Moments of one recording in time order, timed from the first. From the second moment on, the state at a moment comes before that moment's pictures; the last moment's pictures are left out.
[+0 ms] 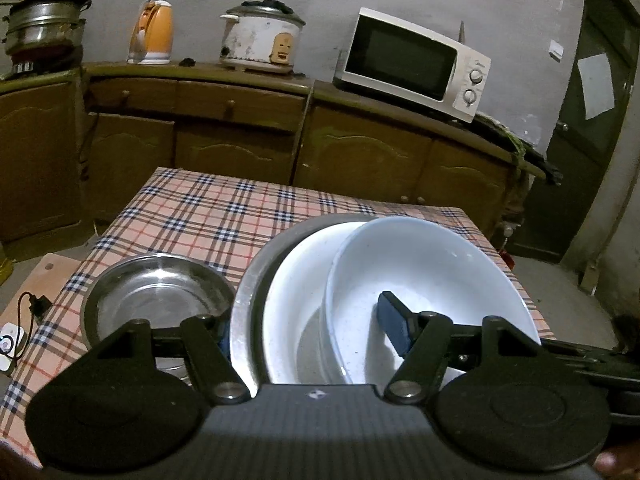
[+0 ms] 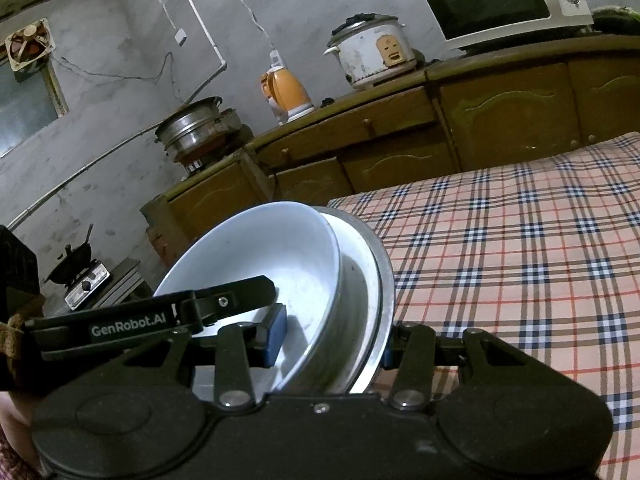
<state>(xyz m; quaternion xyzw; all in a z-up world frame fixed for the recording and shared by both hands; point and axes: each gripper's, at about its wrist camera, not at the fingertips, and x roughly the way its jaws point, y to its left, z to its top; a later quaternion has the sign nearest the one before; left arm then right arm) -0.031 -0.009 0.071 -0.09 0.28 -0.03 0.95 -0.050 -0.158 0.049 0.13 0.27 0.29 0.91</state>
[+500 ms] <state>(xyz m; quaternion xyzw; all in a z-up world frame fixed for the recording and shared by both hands) -0.029 0.012 0.065 -0.10 0.29 -0.01 0.95 -0.039 -0.135 0.041 0.13 0.28 0.30 0.90</state>
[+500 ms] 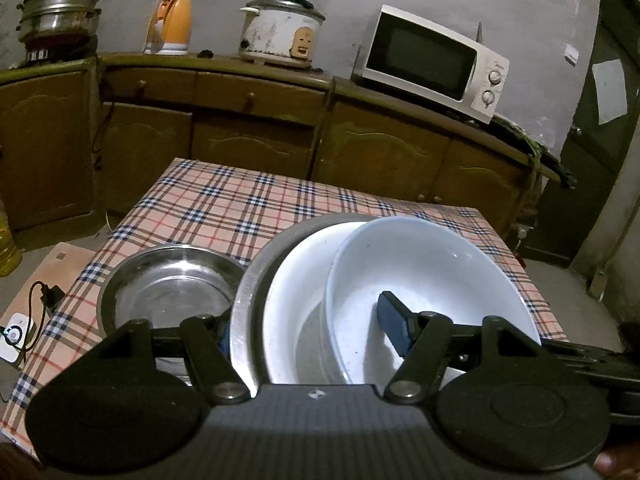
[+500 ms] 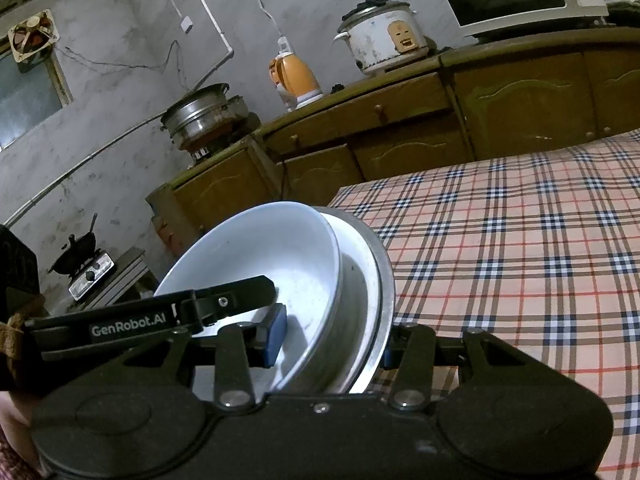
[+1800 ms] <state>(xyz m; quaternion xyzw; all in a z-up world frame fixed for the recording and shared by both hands) -0.019 0.065 0.047 -0.13 0.31 0.03 0.94 0.006 -0.076 0.014 0.11 0.32 0.33 0.88</state>
